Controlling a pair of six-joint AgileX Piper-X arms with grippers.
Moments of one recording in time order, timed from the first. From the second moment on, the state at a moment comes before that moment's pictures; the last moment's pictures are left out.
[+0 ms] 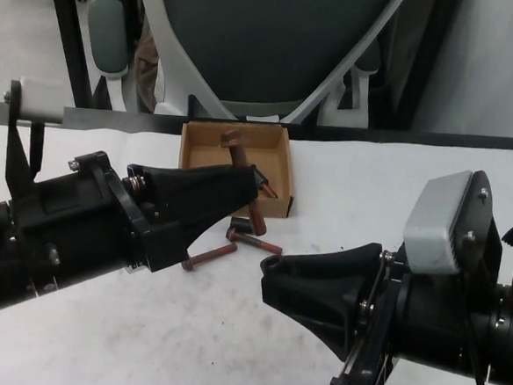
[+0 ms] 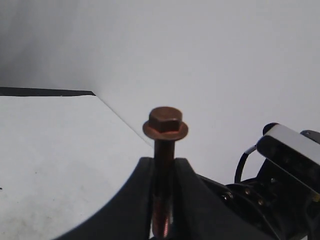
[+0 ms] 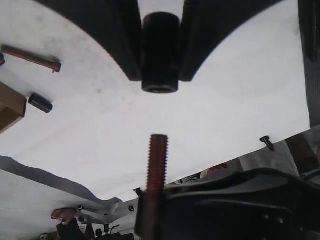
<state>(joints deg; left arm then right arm) -31.4 55.5 -22.7 -29.6 29.7 -33.9 45.1 60.6 -27.4 -12.8 -18.4 5.2</state>
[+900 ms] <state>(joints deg) -31.4 55.5 -21.7 -29.4 31.9 -36.1 45.1 60.6 -27.0 -17.1 -20.0 5.2</state>
